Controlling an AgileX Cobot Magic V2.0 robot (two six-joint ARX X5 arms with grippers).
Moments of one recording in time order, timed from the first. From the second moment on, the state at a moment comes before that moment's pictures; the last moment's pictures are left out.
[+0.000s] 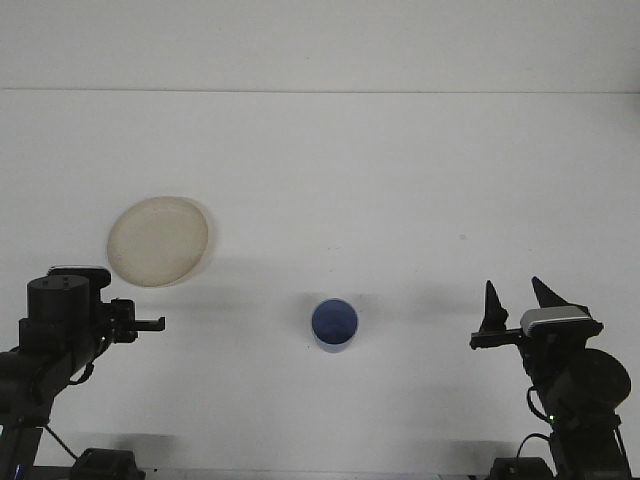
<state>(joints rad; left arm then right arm) -0.05 0.84 1.01 -0.88 0.00 -0.04 0.01 0.45 0.58 -0.30 -0.13 0.04</state>
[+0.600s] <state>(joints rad) -0.13 0.94 1.14 -1.05 0.00 -0.07 0.01 0.45 0.58 -0.30 -0.13 0.04</state>
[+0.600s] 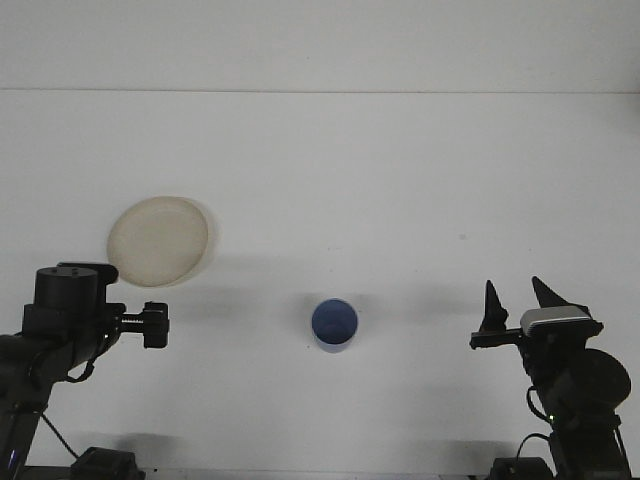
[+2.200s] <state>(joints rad) -0.81 1.83 1.62 -0.97 0.03 -0.20 0.01 0.45 0.58 -0.30 -0.13 0.04</state>
